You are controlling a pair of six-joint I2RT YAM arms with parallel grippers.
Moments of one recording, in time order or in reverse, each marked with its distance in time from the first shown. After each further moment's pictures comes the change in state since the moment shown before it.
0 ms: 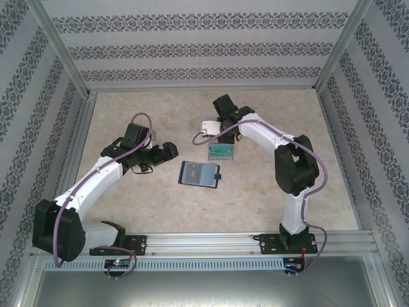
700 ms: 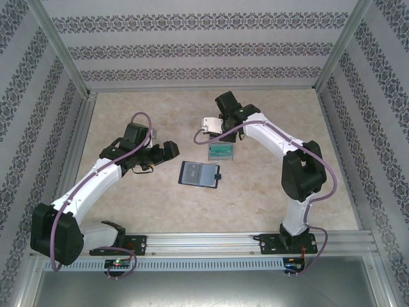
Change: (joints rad) left arm -0.014 -0.031 0.000 0.017 0.007 0.000; right arm 0.014 -0.087 -0.005 -0.038 -0.006 0.036
